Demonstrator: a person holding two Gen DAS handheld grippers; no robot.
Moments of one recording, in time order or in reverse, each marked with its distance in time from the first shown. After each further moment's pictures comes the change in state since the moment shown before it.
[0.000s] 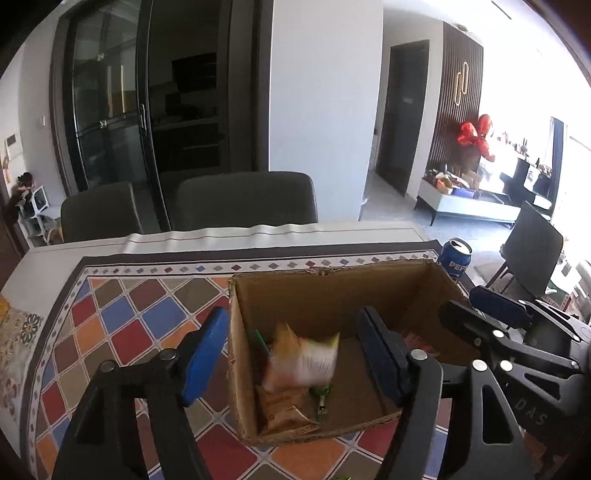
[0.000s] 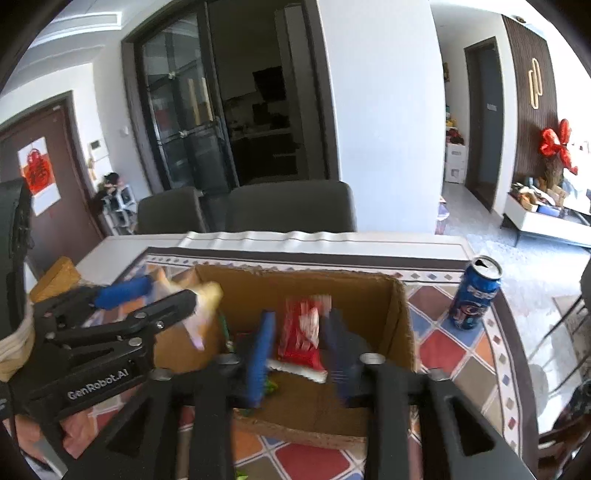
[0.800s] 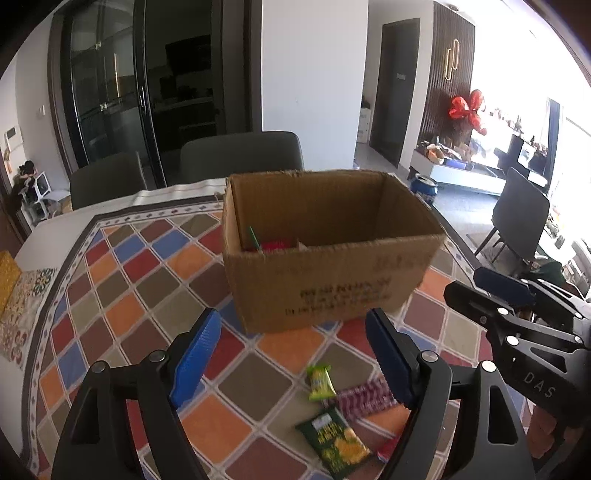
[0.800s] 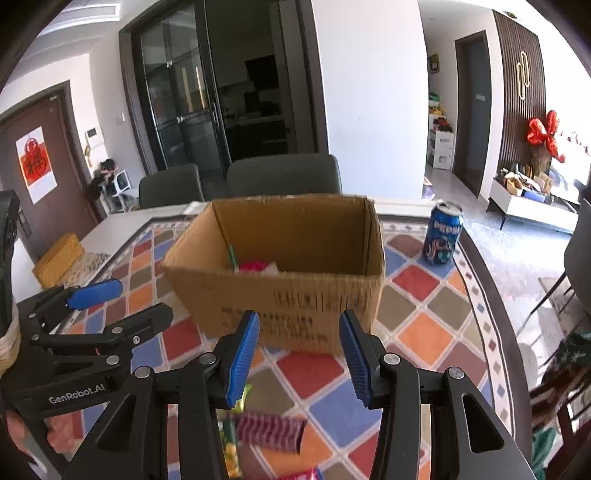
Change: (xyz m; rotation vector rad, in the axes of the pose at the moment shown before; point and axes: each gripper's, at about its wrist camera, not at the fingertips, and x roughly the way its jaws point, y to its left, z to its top) left arm -0.080 -0.026 -0.095 0.024 0.100 -0.012; right arm -0.081 0.004 -0.079 0.005 0.053 -0.015
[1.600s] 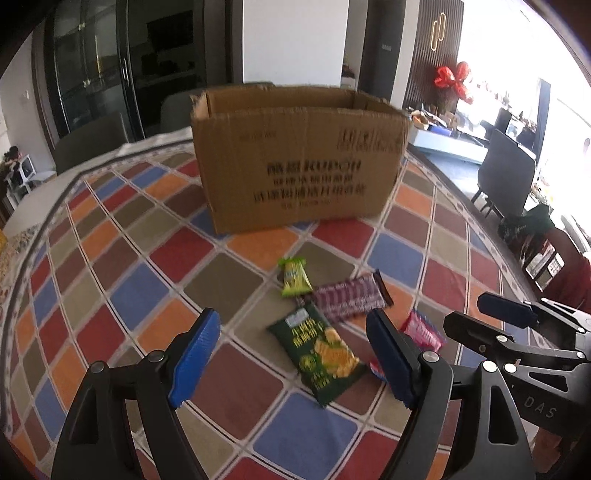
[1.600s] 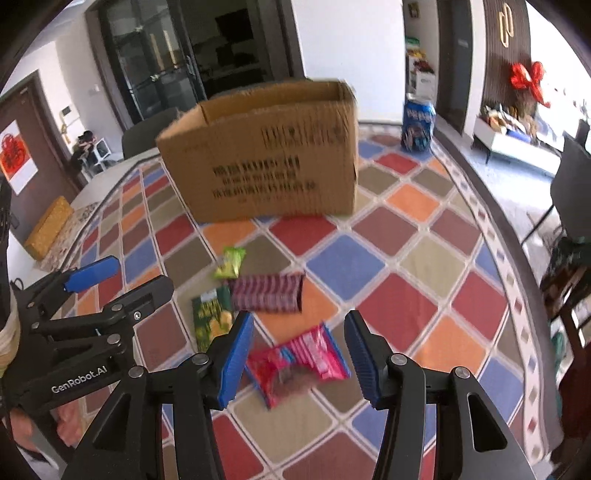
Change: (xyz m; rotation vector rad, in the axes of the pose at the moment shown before) left arm 0.008 -0.019 -0.099 0.030 0.122 -0.057; right arm -0.024 0.001 -0.115 0.108 0.230 -0.052
